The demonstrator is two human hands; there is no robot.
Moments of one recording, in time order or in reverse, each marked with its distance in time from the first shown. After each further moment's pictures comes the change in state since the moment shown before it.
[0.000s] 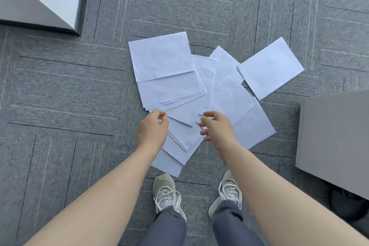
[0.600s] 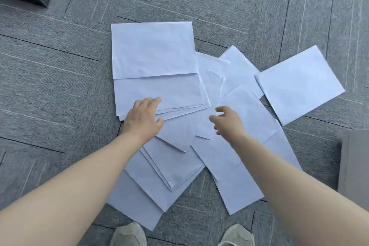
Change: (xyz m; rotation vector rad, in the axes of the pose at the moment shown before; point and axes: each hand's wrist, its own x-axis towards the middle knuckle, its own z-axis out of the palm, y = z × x) left_hand 0.194 -0.074 0.153 0.459 0.031 0.333; right_hand 0.260 0.051 -0.014 -0.396 0.051 -0.152
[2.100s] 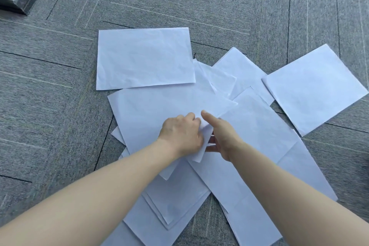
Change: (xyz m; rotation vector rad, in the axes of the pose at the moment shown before) left_hand 0.031 0.080 0.054 0.244 -0.011 0.347; right_hand 0.042 0.020 0.031 0.458 -0.260 0.088
